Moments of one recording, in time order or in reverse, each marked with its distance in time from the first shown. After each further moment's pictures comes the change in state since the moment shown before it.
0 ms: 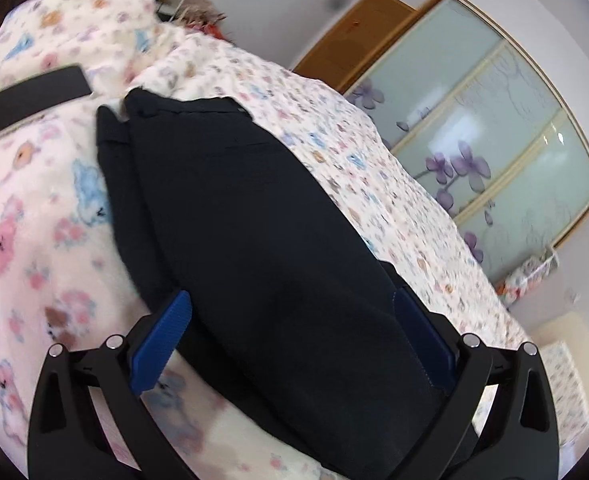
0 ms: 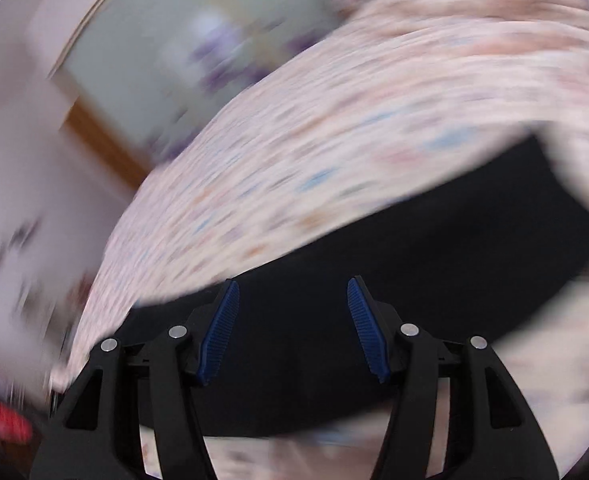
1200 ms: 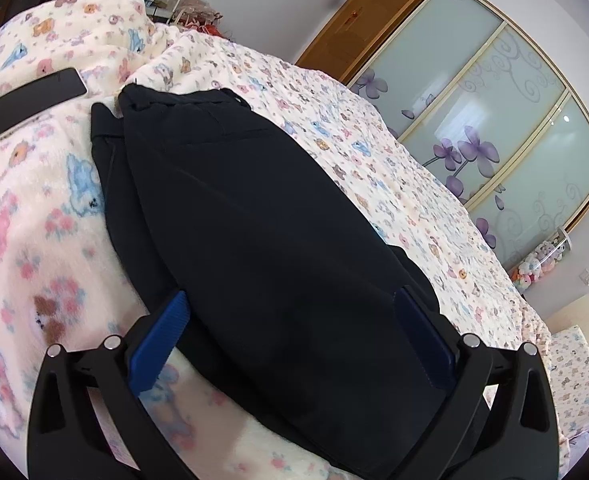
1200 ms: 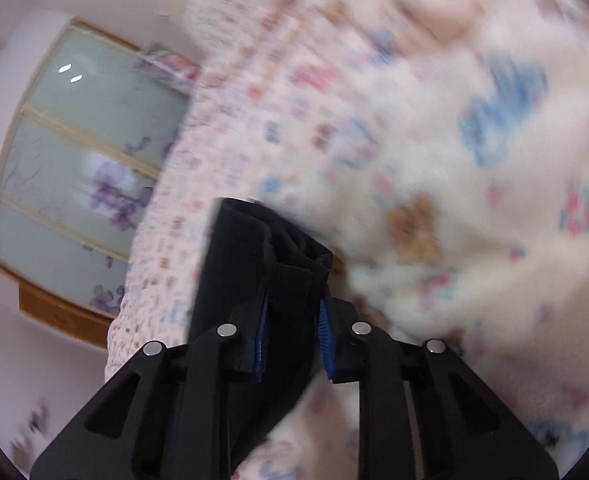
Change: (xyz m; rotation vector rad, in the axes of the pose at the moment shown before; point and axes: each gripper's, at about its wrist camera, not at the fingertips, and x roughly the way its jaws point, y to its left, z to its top) left arm 0.014 -0.002 -0.006 0.029 0.032 0.037; right arm -0.036 -0.136 0.005 0.444 -0.237 -0.110
